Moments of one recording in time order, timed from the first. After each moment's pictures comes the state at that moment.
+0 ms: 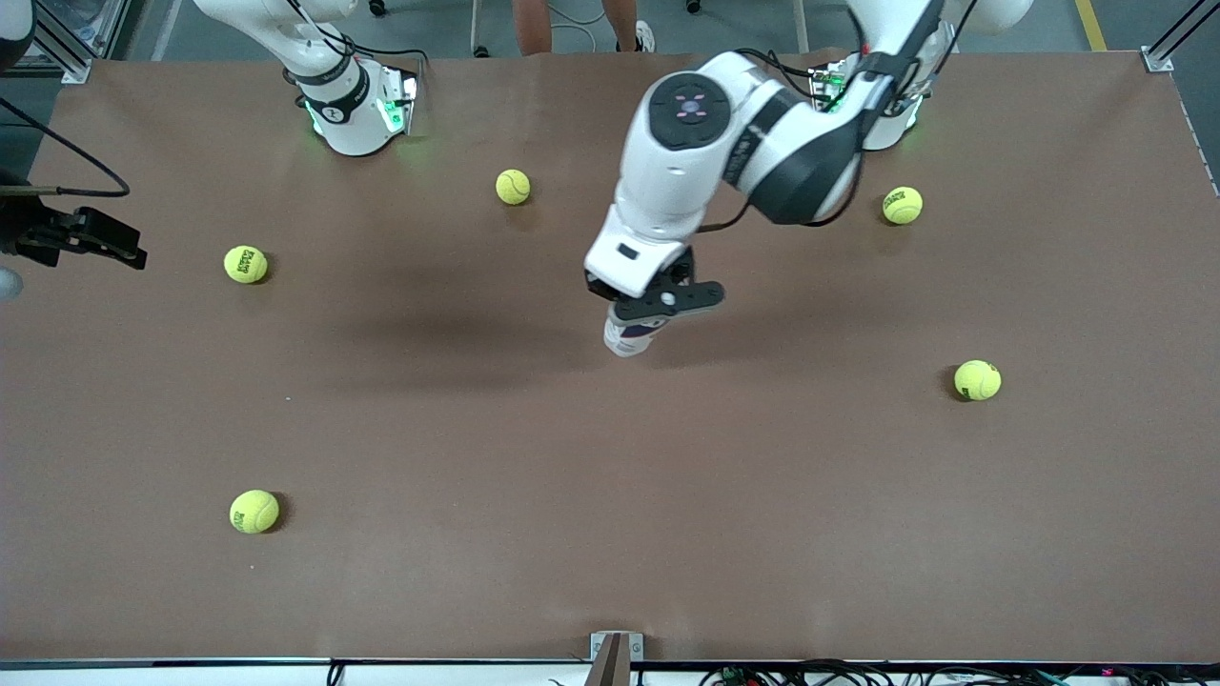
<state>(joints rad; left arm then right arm) -0.68 0.50 -0.11 -1.34 -0.02 1.94 -0.98 0.00 0.04 -0.02 -1.51 -0.04 1.46 0.00</state>
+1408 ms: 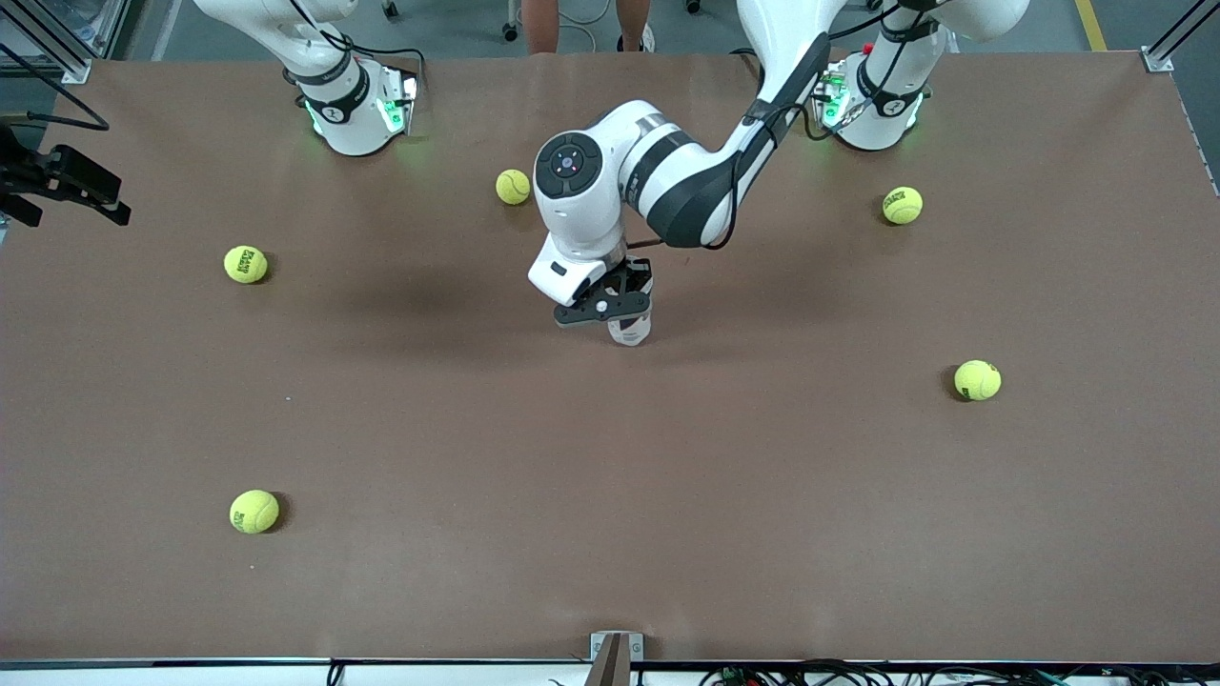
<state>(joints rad) -0.88 0.67 0.04 -1.28 0.00 1.86 -0.97 -0.01 -0.09 -0.04 -1.60 -0.01 1.49 -0.06</state>
